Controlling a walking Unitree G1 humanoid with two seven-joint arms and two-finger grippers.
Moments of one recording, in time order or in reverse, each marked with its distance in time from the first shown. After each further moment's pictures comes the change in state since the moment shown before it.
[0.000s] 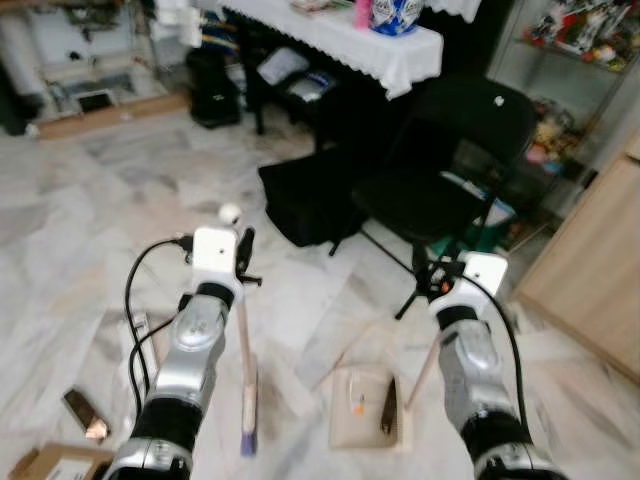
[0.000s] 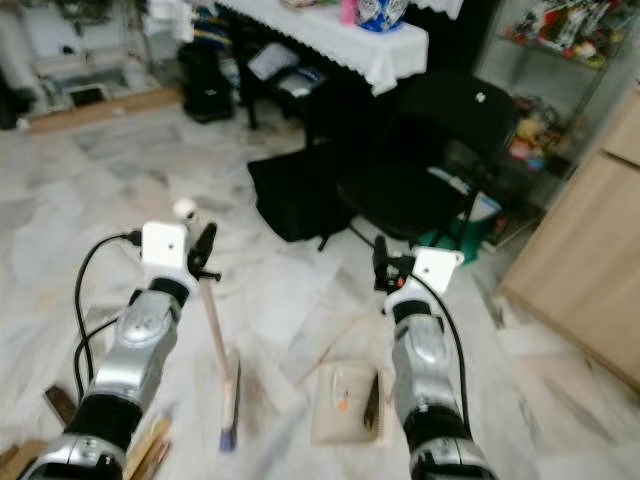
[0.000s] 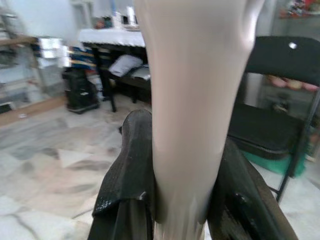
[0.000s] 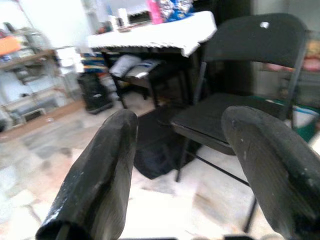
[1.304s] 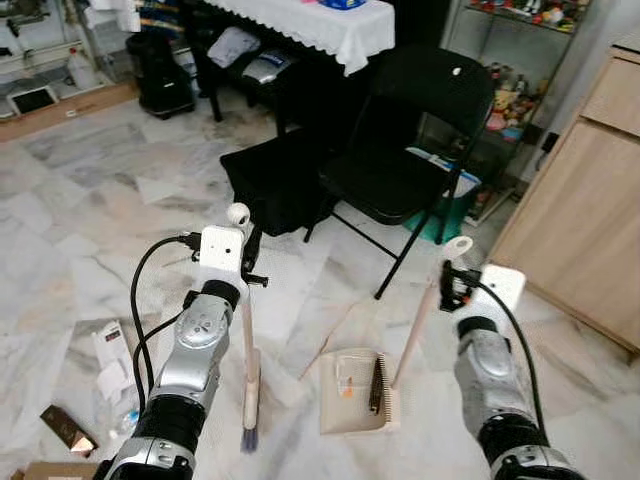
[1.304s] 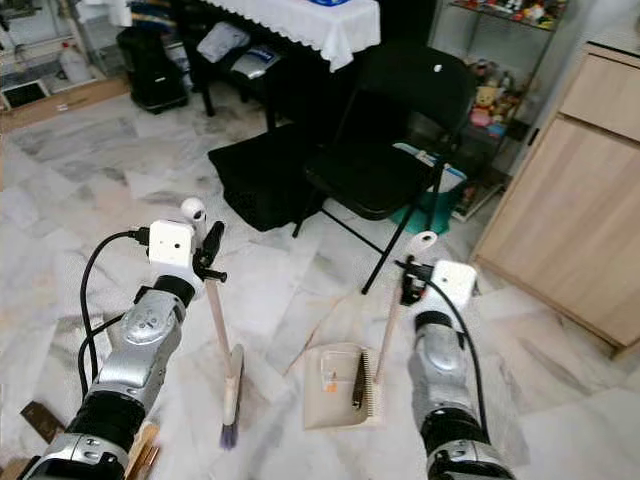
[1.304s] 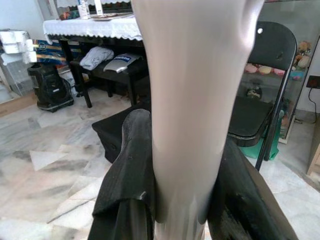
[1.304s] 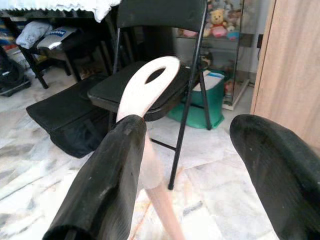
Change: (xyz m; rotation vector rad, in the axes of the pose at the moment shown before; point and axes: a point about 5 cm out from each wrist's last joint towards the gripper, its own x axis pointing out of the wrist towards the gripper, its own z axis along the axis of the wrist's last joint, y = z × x) left arm 0.001 -0.008 0.001 0.001 -0.003 -0.042; right arm -0.010 -0.041 -0.015 -0.075 0.123 -0.251
